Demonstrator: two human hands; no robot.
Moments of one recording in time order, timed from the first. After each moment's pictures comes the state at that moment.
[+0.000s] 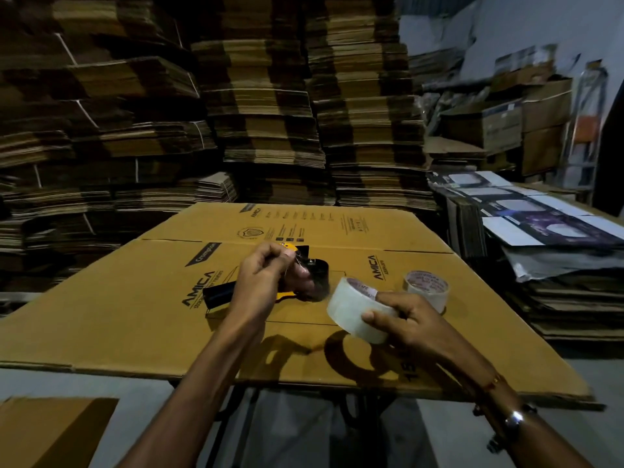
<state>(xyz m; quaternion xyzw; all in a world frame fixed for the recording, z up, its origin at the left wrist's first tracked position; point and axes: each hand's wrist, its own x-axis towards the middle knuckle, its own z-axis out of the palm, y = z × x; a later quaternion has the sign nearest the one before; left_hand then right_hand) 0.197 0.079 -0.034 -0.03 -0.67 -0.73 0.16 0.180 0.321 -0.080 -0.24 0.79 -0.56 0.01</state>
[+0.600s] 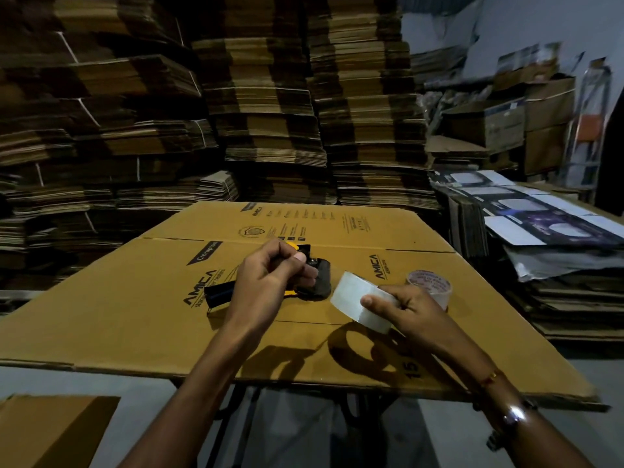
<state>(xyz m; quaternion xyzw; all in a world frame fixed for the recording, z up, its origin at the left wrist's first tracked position) 0.210 0.081 -0.033 -0.09 -0.71 -0.67 0.19 0.180 0.313 -0.069 -0.22 0.81 -0.54 -0.03</state>
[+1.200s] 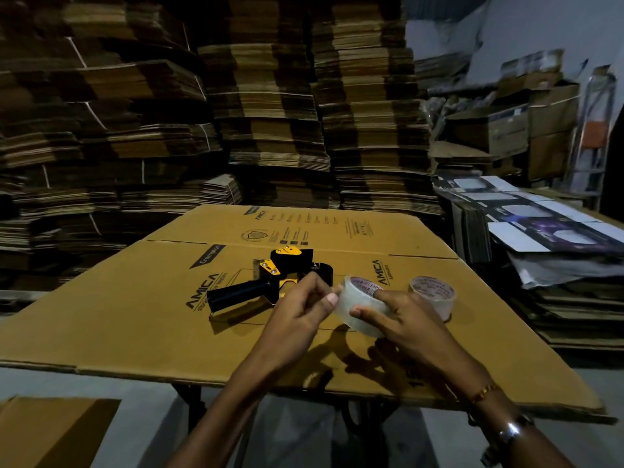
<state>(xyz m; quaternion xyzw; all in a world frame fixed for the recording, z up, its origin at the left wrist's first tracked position) 0.208 0.100 -0.067 -0.15 -0.79 -0.58 0.12 0.161 0.309 -0.082 -0.24 0.91 -0.30 -0.15</state>
